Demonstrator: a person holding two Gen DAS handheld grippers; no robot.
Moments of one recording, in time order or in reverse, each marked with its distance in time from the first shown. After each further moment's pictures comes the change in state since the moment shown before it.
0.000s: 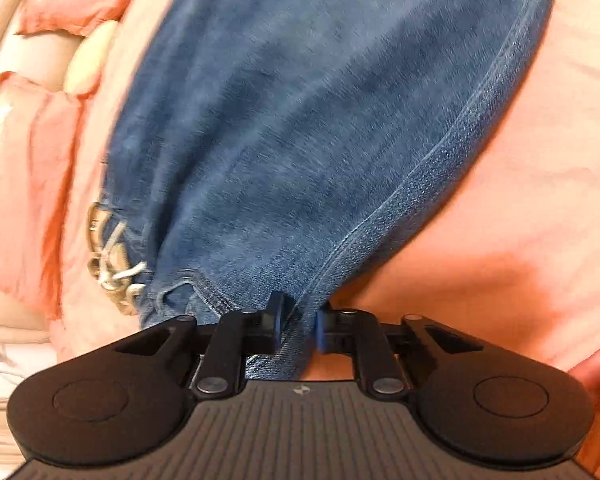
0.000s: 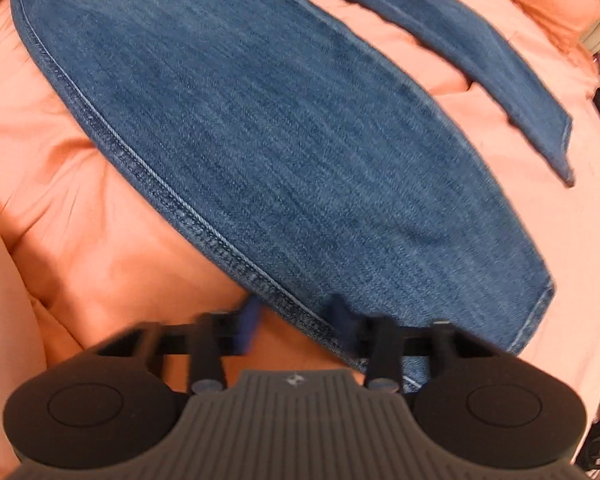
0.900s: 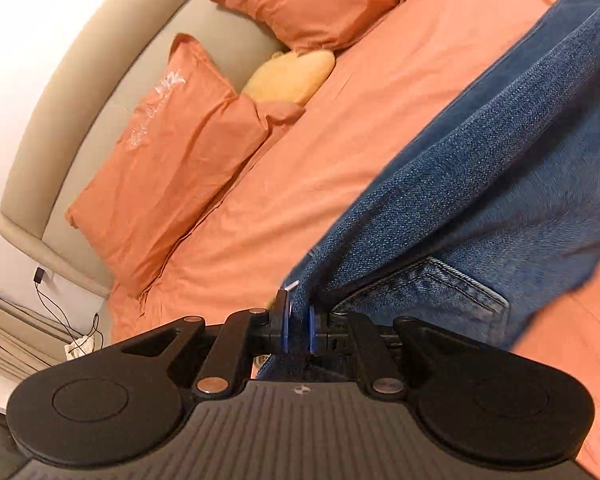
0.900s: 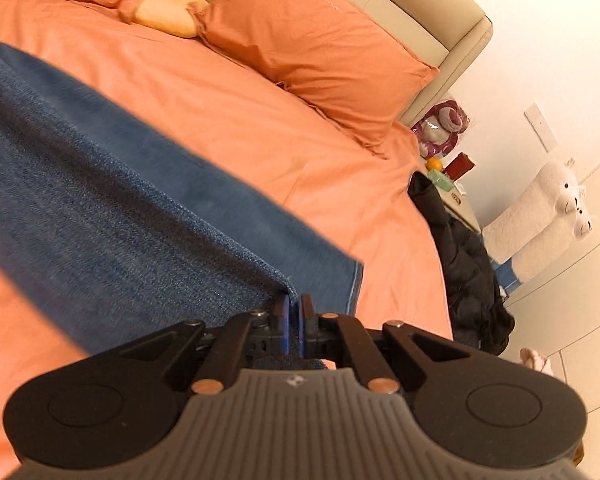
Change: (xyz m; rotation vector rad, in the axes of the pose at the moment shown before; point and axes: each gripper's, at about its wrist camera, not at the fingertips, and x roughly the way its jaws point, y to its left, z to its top) left arm -0.017 0.194 0.107 -0.458 -0.081 0.212; right arm -0.072 -0.125 0.169 0.209 -0.260 -0.484
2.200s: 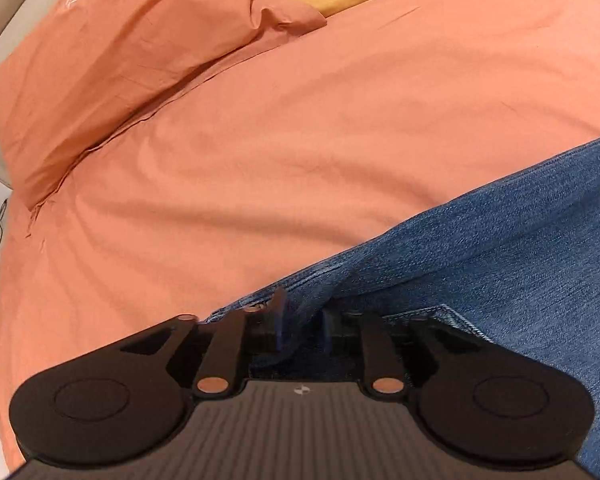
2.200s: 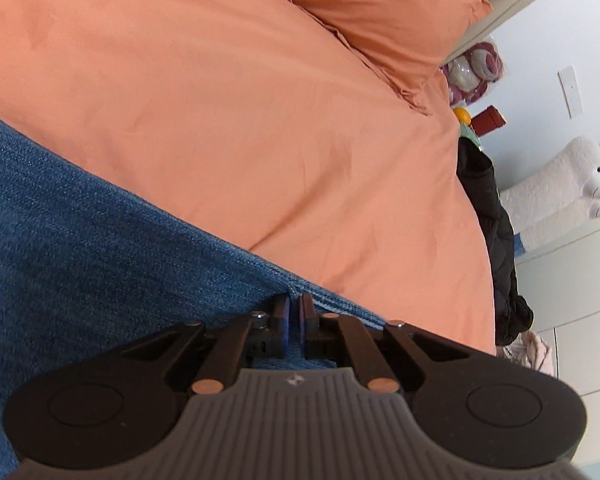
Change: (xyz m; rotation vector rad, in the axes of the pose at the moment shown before) left arm 0.200 0.025 0.042 -0.315 0.237 -0.206; right arm 0.269 0.059 0.112 -0.003 0.280 -0.091
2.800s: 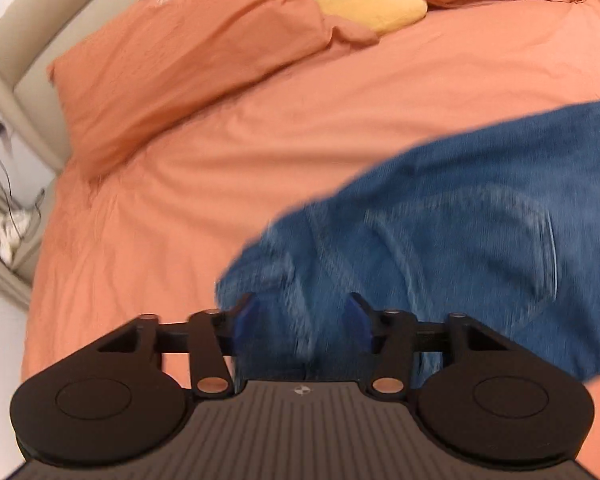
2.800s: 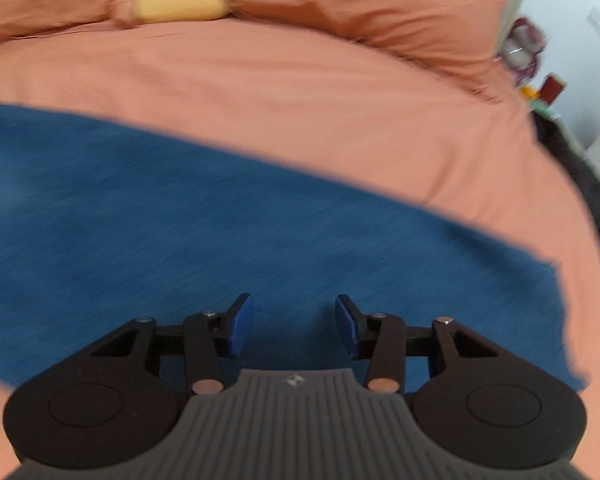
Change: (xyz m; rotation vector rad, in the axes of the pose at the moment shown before) left arm -0.077 0.087 -0.107 -0.053 -0.086 0.014; right arm -0.128 0.047 -0.062 0.226 -0.131 0.433
